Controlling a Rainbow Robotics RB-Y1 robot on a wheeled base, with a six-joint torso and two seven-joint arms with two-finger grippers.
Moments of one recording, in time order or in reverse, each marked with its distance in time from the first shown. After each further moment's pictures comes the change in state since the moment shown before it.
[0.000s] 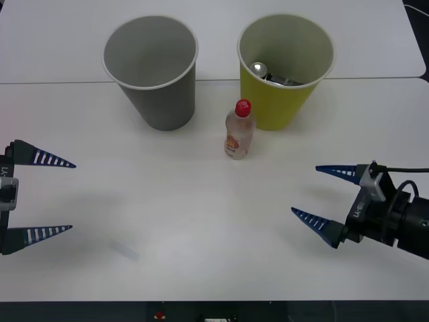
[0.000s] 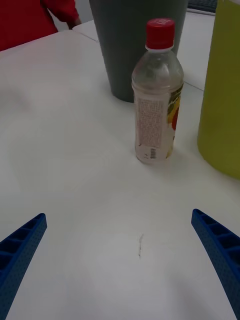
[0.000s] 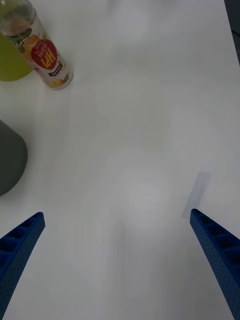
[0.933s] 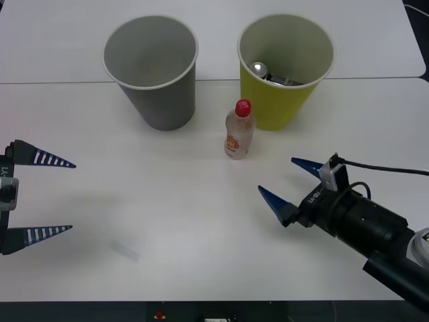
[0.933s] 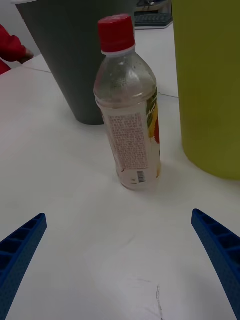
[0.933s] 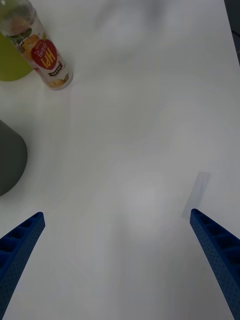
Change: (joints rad) right arm -0.127 0.219 0.206 0.083 0.005 0.292 -0.001; left arm 0.000 0.000 0.000 0.000 0.000 0.000 0.000
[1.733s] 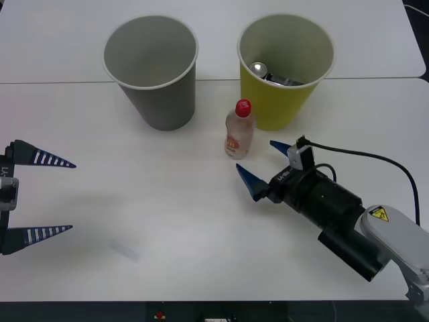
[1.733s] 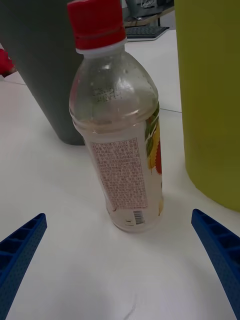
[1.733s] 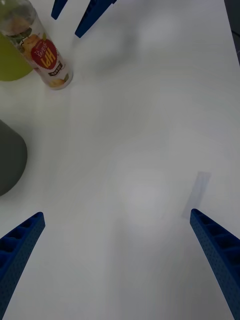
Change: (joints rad) right arm -0.184 0.222 0.039 0.222 0.060 0.028 0.028; left arm 0.000 0.000 0.000 0.000 0.000 0.000 0.000
